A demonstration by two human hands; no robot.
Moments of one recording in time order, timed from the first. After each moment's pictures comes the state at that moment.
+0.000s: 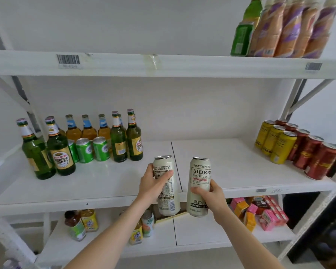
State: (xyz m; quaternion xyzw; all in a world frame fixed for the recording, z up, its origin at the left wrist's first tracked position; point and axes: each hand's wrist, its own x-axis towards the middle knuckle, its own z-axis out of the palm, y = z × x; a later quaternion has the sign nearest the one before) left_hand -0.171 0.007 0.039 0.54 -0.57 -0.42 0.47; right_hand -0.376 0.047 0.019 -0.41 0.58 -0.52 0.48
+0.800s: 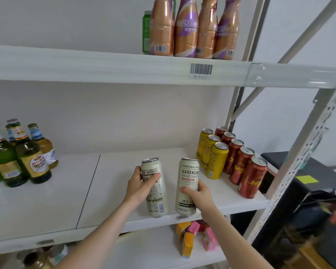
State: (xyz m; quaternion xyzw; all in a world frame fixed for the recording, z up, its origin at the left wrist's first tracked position) left_hand -0.478 -0.095 0.030 0.54 -0.57 -0.43 0.45; right_hand -0.687 -0.049 0.014 -0.41 0.59 -0.53 0.46
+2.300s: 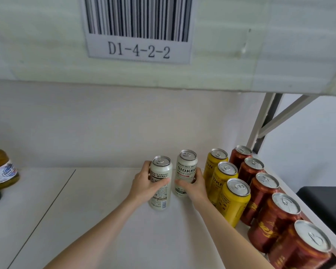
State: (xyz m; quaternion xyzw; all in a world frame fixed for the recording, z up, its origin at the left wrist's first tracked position) left_hand -0.575 -0.295 0.005 0.56 -0.63 -0.32 0.44; right_hand -0.763 -0.314 -0.032 -0.47 0.55 -0.54 0.43
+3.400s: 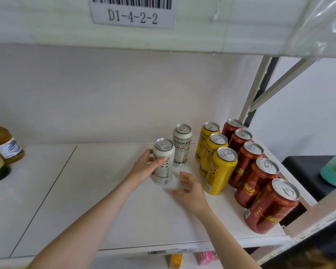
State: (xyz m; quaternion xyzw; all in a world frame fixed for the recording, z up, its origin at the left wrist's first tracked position) left_hand -0.573 -0.261 -0.009 0.51 -0.56 -0.53 0.39; right_hand -0.762 -0.196 -0.055 -0.54 0.59 -0.43 0.42
